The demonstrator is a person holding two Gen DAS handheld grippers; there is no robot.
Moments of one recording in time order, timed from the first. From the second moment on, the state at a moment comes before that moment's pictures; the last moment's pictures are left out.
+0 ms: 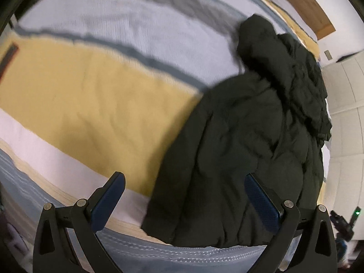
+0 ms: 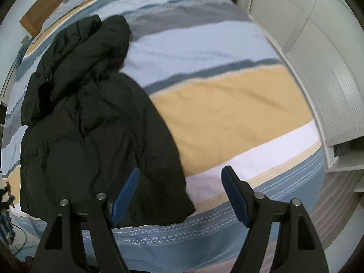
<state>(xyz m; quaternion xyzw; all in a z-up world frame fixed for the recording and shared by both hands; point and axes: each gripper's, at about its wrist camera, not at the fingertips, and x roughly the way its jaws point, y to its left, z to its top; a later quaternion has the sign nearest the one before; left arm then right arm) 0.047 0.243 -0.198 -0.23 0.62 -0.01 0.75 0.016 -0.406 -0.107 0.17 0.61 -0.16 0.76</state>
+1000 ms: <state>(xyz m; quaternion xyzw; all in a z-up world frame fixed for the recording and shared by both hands) 0.023 0.193 -0.282 -0.32 0.68 -0.06 0.66 0.005 -0.390 -0.246 0.33 0.67 -0.04 0.67</state>
